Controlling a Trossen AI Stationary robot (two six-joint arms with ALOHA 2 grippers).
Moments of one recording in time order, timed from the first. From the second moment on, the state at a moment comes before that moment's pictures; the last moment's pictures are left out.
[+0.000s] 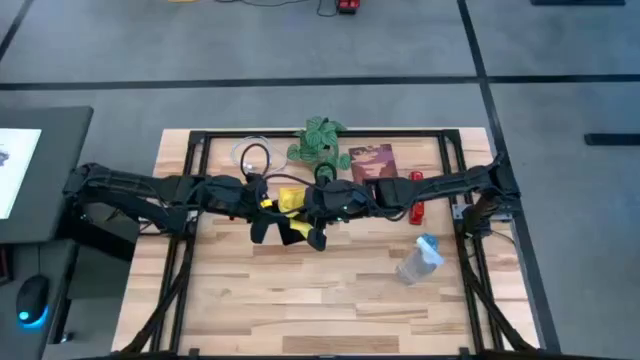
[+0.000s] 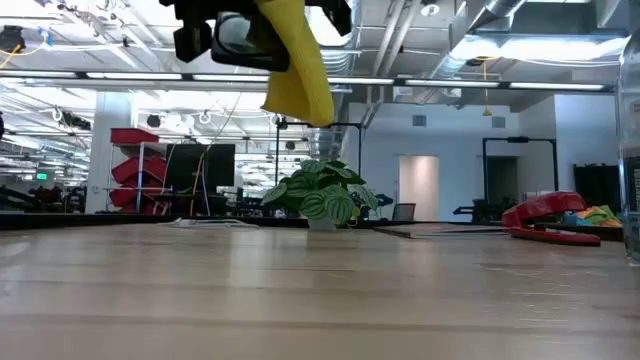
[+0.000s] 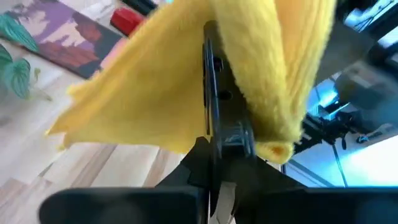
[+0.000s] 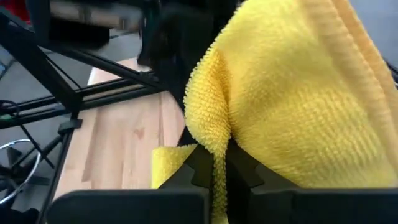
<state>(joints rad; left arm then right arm) -0.12 1.02 0.87 -0.25 -0.08 -0.62 0.10 1.77 1.56 -0.30 0.17 0.26</state>
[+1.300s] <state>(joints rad) -0.11 1.02 0.87 -0.21 -0.14 -0.61 0.13 1.72 1.56 -0.32 0.27 0.29</state>
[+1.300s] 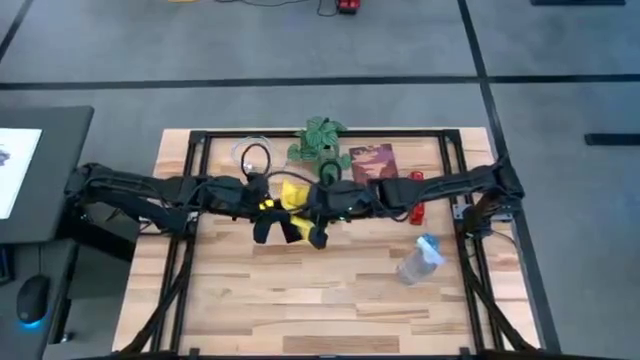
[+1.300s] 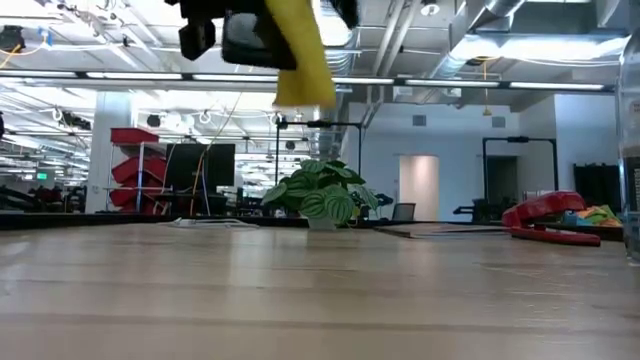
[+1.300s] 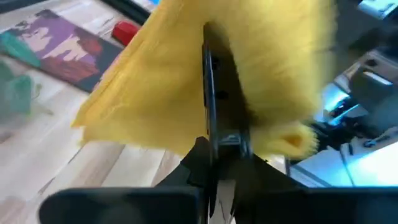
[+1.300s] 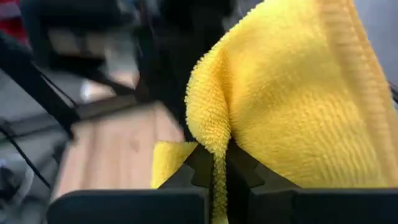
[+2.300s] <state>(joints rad) -0.09 1.02 0.87 -0.01 -0.32 -0.68 0.08 1.75 1.56 -0.11 0.32 0.31</state>
